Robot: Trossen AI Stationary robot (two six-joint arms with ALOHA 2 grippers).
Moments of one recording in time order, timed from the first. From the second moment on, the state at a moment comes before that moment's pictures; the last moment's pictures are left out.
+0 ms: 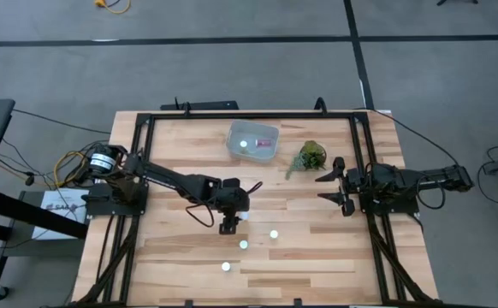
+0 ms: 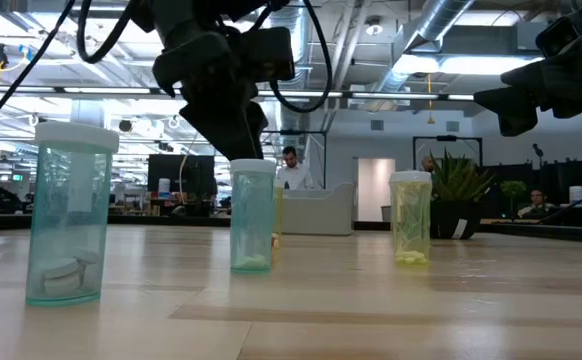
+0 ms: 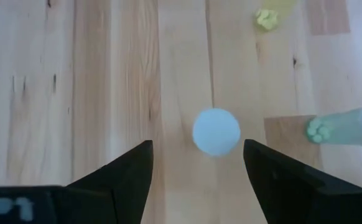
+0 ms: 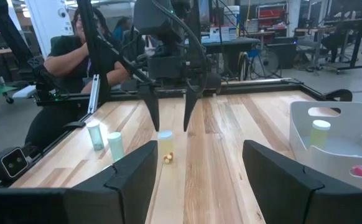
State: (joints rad) left arm -0.17 1.75 1.13 -0.40 -0.04 -0.11; right arm 0.11 0.07 0.01 0.01 0.03 0.05
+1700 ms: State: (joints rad) left arm -0.12 1.72 1.14 -0.22 -0.40 0.06; right arm 0.11 0.08 0.01 0.00 0.03 0.05
